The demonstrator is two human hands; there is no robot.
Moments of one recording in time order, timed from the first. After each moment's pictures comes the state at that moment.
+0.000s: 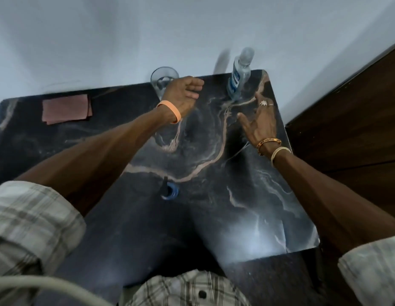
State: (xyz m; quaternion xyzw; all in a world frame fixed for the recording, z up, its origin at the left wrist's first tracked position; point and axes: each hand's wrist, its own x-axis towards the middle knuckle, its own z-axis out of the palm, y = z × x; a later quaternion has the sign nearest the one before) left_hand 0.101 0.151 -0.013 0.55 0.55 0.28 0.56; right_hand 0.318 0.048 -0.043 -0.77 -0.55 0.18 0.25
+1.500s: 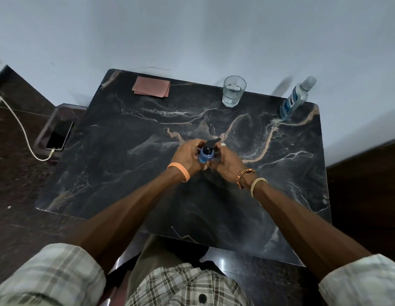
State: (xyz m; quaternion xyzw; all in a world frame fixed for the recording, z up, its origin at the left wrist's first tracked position) left_hand -0.023 -0.076 -0.034 0.61 0.66 0.25 0.35; right_hand 0.138 -0.058 -0.032 -0.51 -0.70 0.48 0.16
